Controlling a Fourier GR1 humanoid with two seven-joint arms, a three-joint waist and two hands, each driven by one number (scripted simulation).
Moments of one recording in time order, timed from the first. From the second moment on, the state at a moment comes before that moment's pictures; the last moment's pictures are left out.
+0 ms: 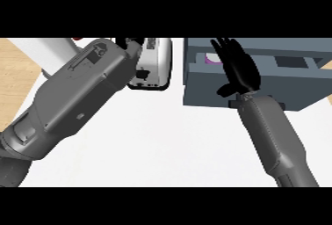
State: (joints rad) left arm -1.23 0.29 -0.59 -0.86 0.88 0.82 -0.01; right arm -0.71 -0.13 -0.01 -0.91 1.24 -0.28 -0.11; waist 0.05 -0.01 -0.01
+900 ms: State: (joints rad) left arm -1.14 0.40 -0.57 -1.05 0.83 0.83 0.08; right arm -1.00 -0.18 -0.15 -0.40 1.29 -0.63 -0.12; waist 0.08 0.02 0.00
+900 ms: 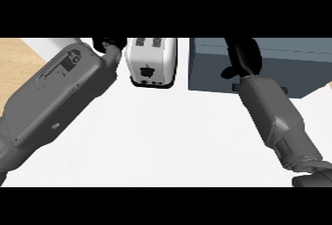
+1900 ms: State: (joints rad) left arm -1.10 0.47 -0.57 -1.20 0.79 0.85 0.17; right arm -1.17 -0.23 -0.27 -0.18 1.21 -0.53 -0.24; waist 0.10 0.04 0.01
